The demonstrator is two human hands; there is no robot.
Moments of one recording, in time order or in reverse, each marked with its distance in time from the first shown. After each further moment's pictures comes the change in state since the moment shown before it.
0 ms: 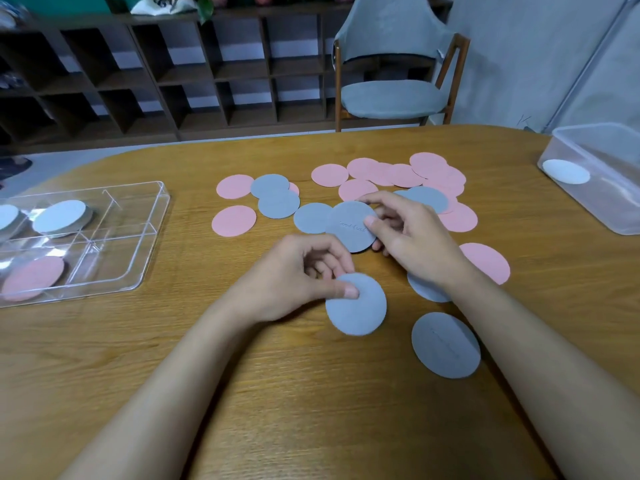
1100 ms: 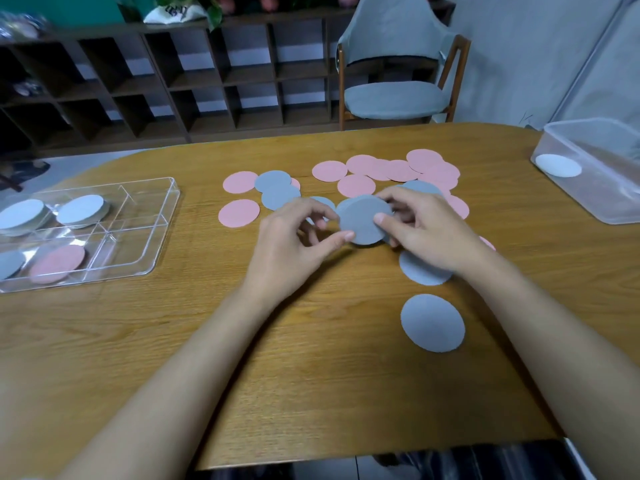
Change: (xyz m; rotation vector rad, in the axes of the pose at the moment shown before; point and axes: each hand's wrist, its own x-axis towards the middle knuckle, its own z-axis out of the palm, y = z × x) left_hand 0.004 -0.002 0.017 0.293 0.564 0.242; right_hand -0.016 -0.003 -0.030 -0.078 -0.104 -0.062
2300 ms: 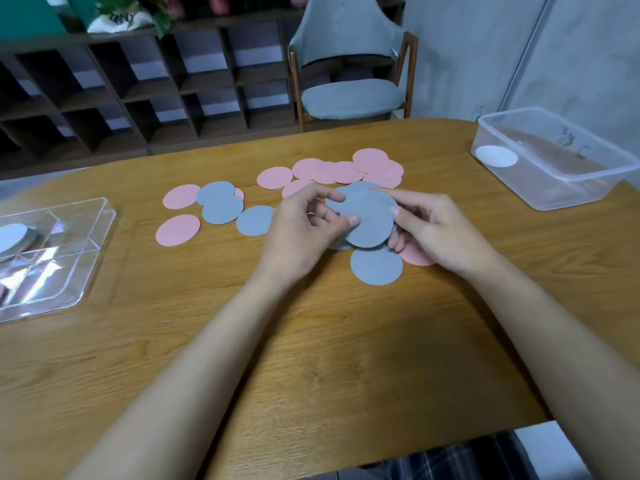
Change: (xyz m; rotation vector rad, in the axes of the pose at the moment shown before) left_hand 0.044 0.034 0.086 -0.291 -0.151 -0.208; right_hand -0.034 0.056 -0.056 0.280 0.102 0.127
